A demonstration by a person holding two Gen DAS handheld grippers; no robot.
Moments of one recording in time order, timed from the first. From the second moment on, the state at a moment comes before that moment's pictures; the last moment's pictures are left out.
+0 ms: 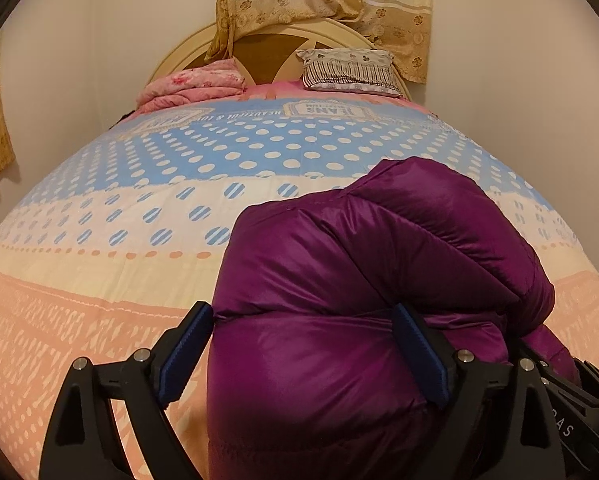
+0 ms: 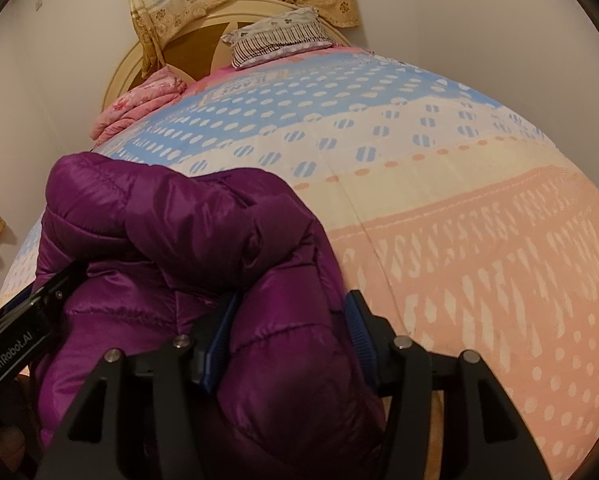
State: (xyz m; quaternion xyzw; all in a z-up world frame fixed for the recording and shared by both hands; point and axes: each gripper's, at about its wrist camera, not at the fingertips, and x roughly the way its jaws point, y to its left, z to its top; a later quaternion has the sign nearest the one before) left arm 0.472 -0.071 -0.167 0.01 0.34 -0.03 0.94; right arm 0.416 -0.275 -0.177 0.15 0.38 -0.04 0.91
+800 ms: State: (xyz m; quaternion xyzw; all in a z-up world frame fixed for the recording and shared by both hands) left arm 0.485 -0.071 -0.188 -0.01 0.37 -0.03 0.93; right arm 0.422 -0.277 -0.190 0.15 0.41 -0.04 0.90
